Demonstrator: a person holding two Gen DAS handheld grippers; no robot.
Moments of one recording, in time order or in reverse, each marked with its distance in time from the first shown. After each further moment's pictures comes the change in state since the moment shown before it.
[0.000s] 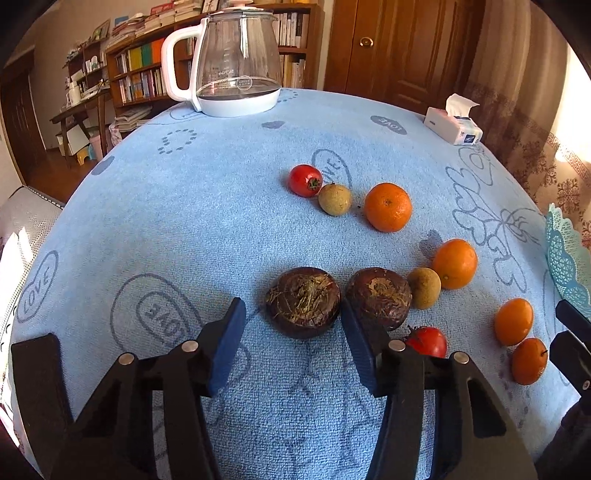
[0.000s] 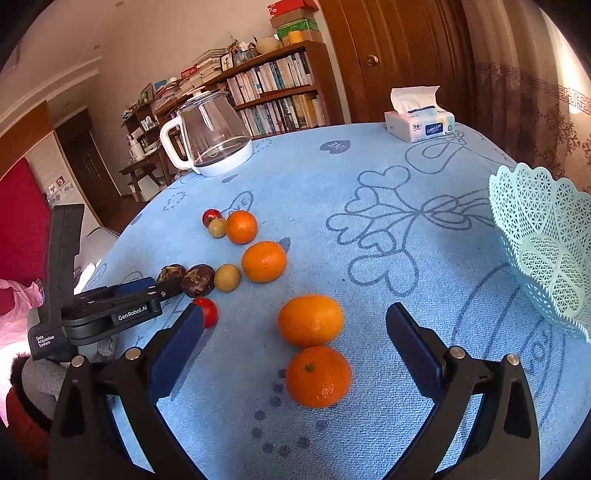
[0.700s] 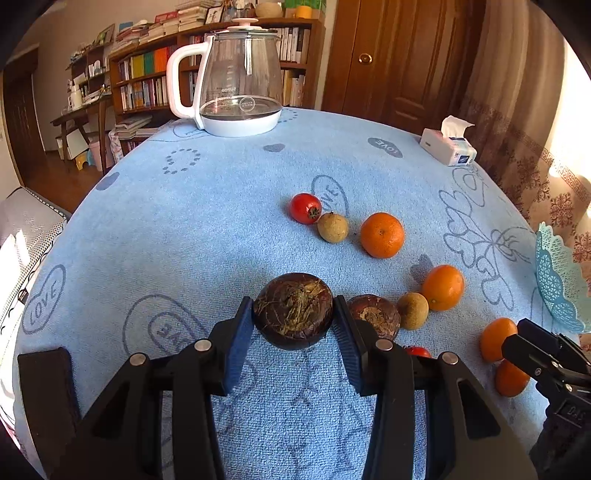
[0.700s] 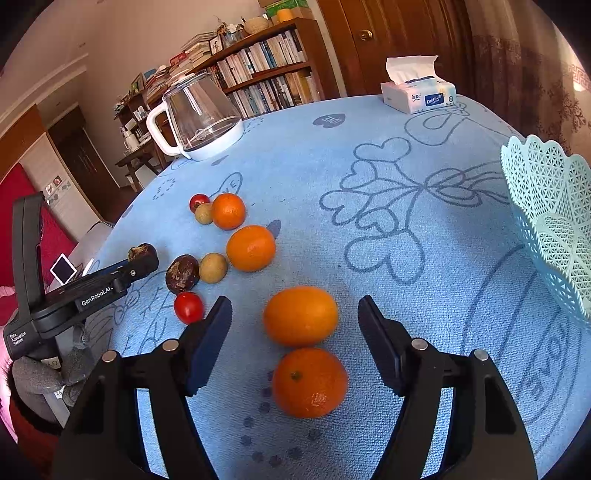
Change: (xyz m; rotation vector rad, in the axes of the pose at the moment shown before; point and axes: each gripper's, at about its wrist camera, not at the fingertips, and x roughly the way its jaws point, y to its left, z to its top) left arm -0.019 0.009 0.011 -0.025 -0.064 -0.025; right arm 0.022 -0.013 0.003 0.047 0.088 0.011
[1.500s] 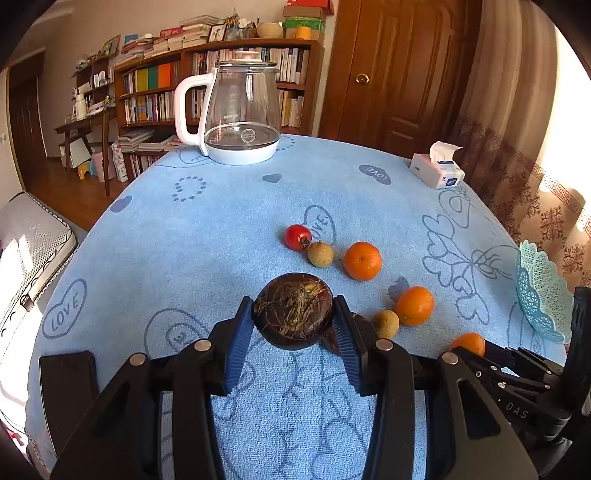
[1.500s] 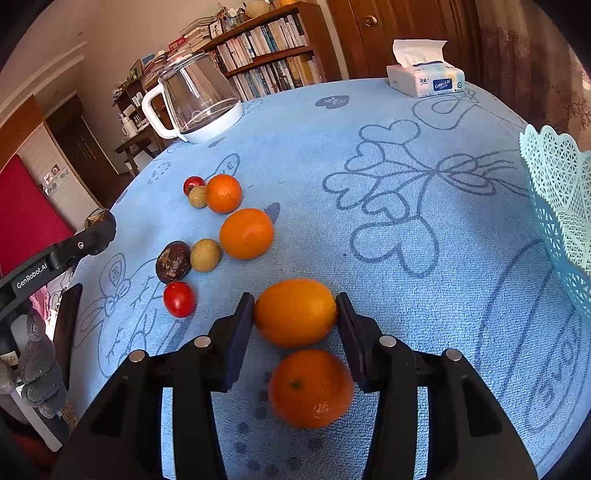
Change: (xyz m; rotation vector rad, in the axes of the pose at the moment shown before) left arm -0.035 -0.009 0.007 -0.005 -0.062 -0.006; right arm 0.019 0.000 0.000 -0.013 0.063 -0.005
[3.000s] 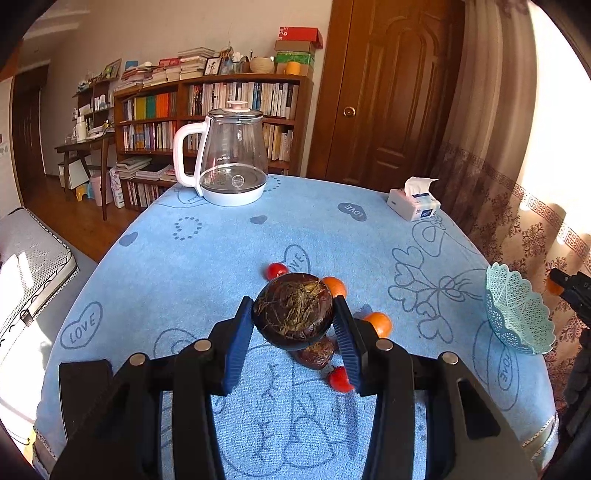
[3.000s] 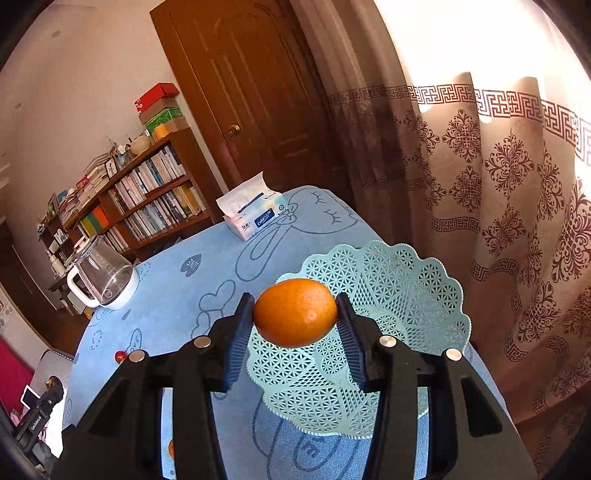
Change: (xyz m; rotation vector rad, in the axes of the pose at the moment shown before) left arm -0.057 -0.022 0.008 0.011 -0.127 -0.027; right arm -0.169 -0.143 0.041 0.365 -0.388 -0.286
